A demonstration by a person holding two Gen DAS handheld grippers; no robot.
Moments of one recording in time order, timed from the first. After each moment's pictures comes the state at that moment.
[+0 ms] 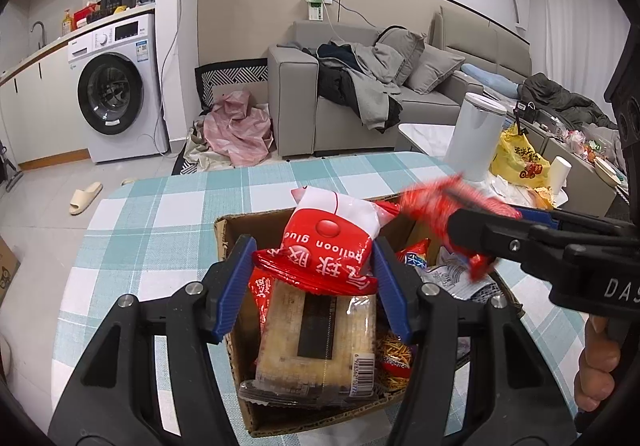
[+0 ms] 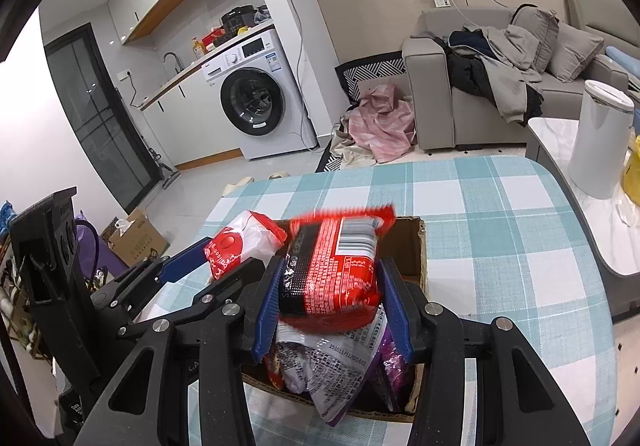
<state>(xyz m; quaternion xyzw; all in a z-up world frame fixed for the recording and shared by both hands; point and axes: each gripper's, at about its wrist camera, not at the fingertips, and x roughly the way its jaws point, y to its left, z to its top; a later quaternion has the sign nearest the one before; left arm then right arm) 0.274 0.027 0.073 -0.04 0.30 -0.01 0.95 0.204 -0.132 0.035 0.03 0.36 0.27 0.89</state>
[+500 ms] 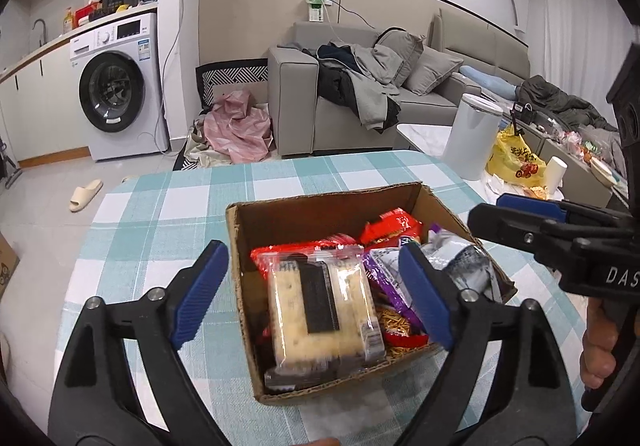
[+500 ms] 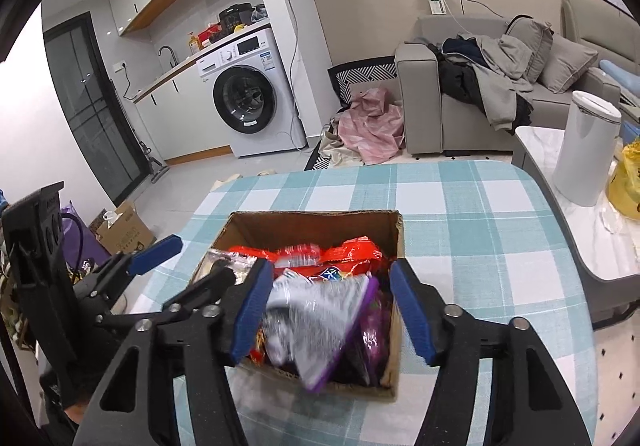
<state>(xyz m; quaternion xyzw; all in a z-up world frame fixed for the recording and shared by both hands) 0.252 0.034 0.074 -0.05 0.30 -0.01 0.95 0.189 -0.146 0.038 0.01 0.35 0.25 0.90</state>
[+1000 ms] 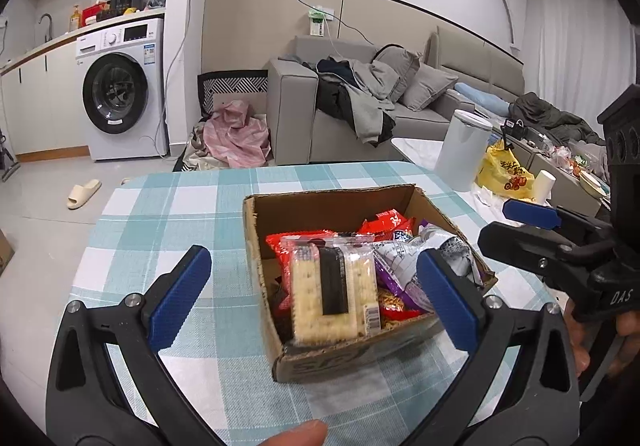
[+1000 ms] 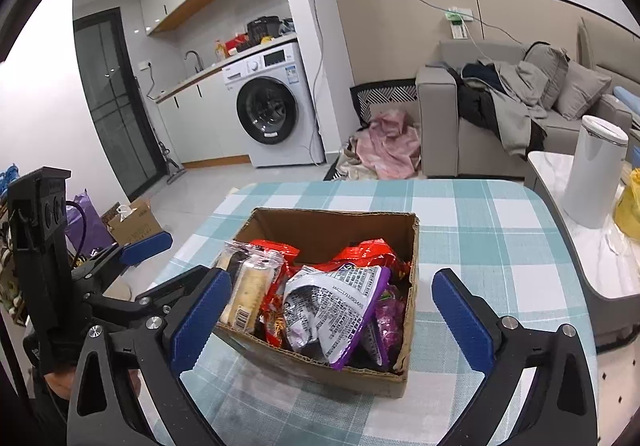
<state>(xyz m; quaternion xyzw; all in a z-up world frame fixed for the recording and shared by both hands) 0.192 0.053 0.084 -0.07 0.27 -0.01 0.96 0.159 -0.149 0.034 -0.01 0.30 0.29 0.91</state>
